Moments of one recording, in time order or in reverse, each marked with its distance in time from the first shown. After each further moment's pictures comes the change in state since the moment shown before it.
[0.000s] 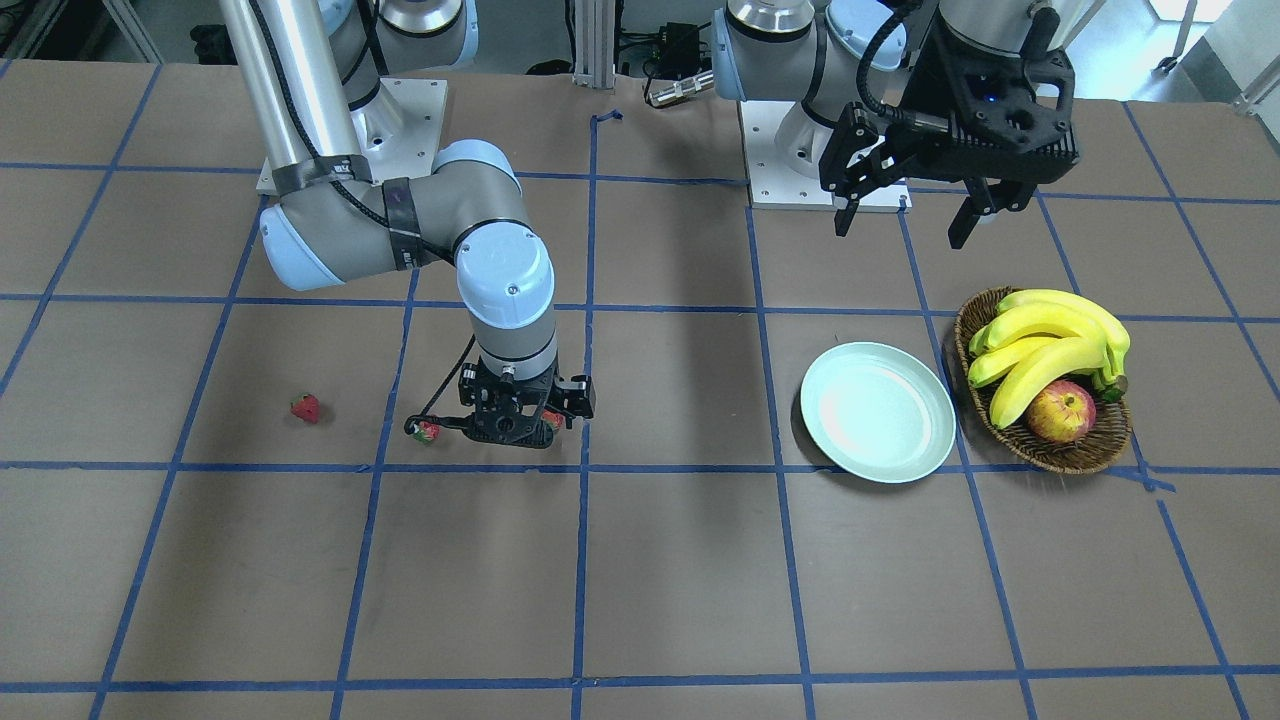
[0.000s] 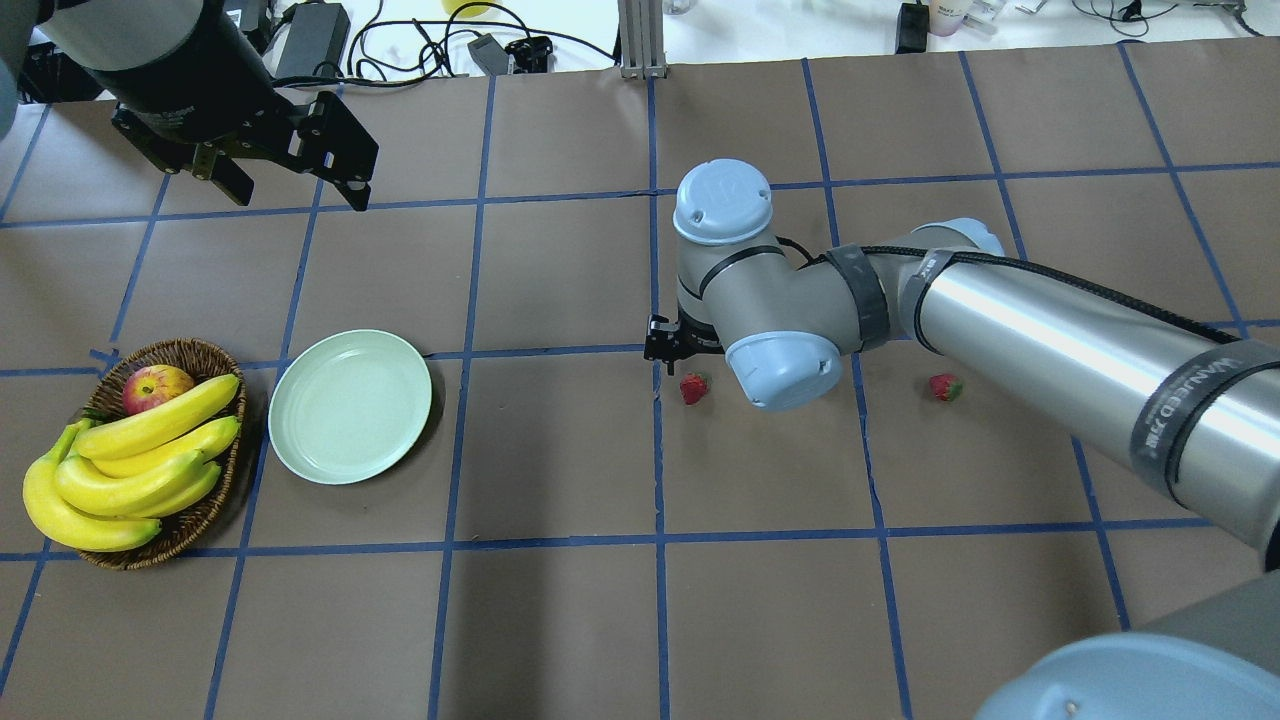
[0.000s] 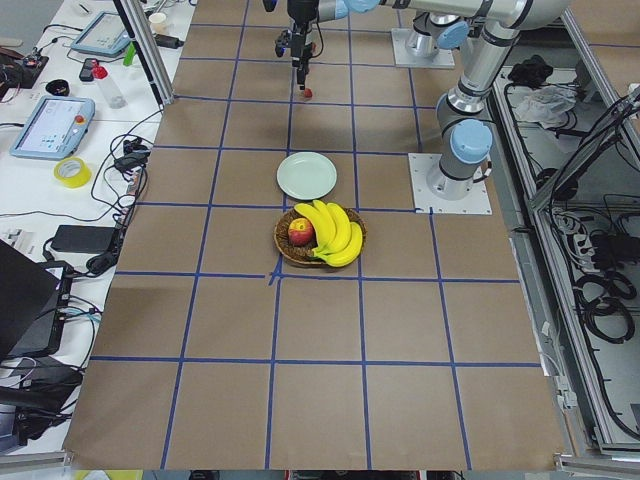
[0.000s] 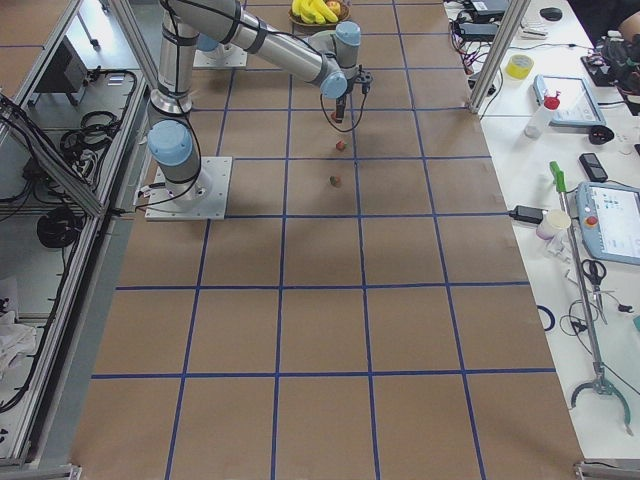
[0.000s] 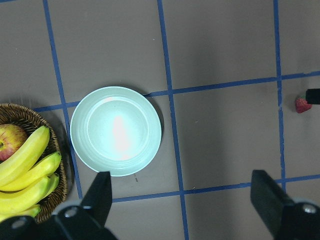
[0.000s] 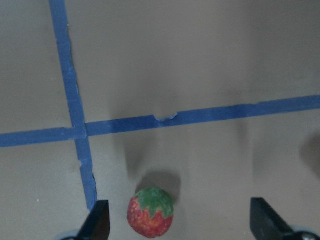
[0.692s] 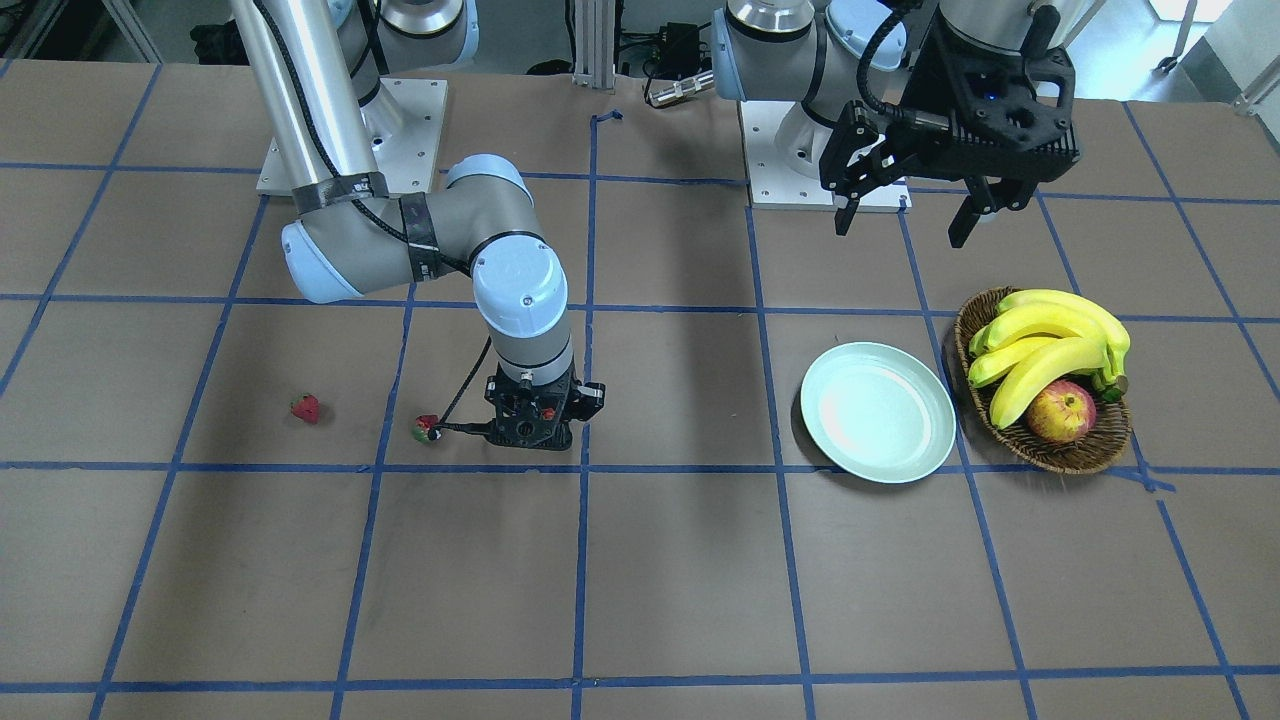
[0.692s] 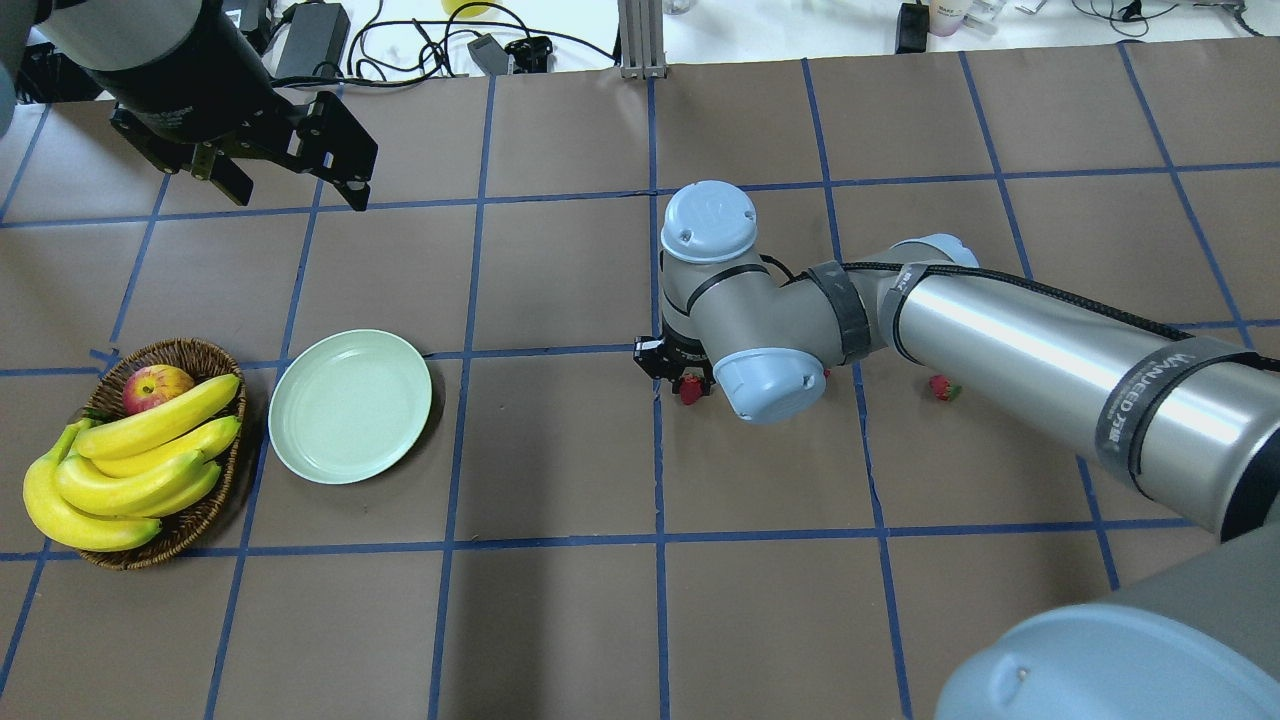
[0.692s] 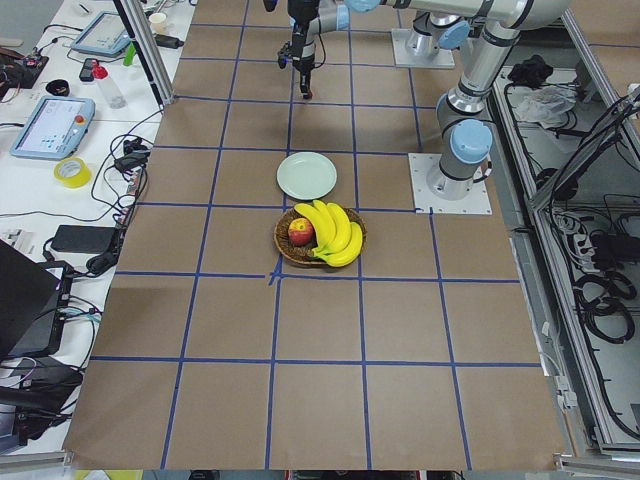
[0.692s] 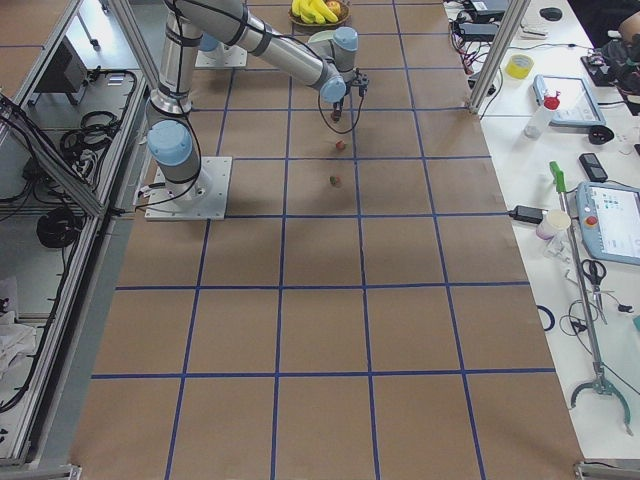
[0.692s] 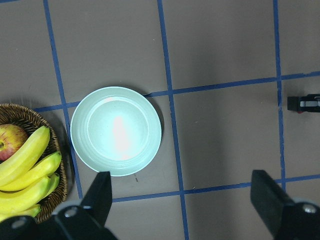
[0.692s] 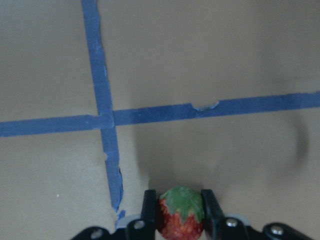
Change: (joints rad) left arm 0.000 0.001 0.000 -0.001 0.000 0.000; right arm 0.012 0.023 0.001 -0.025 0.047 -0.016
